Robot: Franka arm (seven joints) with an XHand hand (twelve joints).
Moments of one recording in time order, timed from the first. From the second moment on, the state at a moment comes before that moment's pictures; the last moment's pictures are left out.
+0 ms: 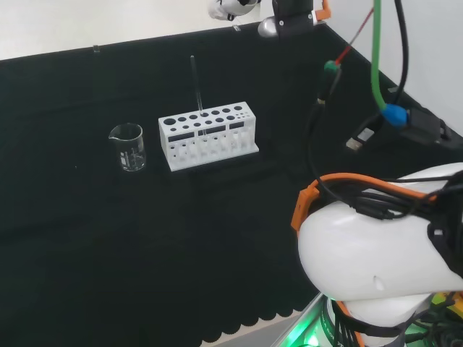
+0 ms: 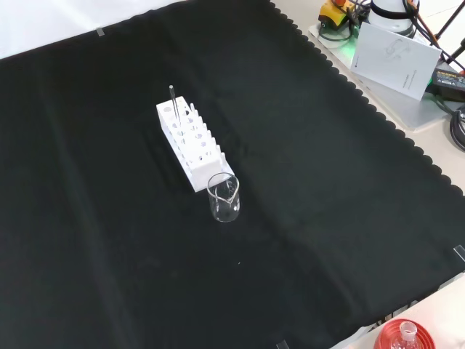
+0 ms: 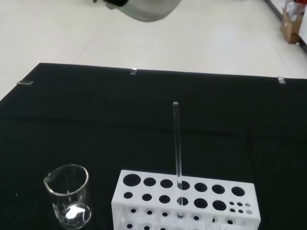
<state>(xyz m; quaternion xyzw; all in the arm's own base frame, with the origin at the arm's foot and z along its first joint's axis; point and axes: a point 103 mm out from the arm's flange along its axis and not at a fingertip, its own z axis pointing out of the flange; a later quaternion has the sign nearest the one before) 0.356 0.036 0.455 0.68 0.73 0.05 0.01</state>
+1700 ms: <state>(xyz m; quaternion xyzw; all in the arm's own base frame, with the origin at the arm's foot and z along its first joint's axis) 0.499 0.048 0.379 0.63 0.77 0.00 -0.06</state>
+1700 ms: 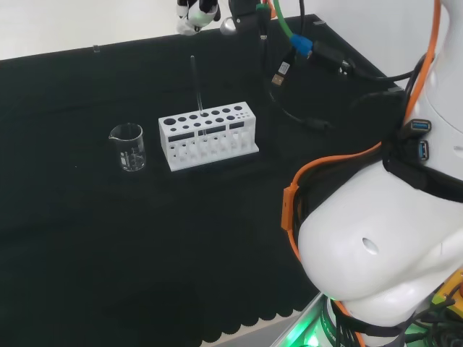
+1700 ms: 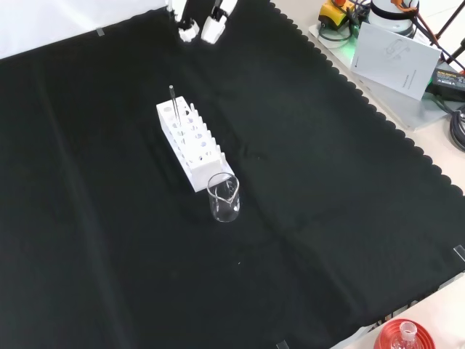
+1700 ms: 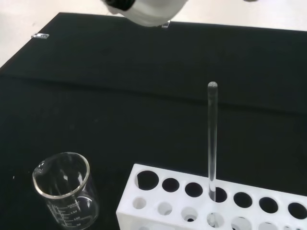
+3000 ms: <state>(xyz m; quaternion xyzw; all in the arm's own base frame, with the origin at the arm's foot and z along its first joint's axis) 0.558 0.015 0.333 0.63 0.77 -0.03 -0.09</state>
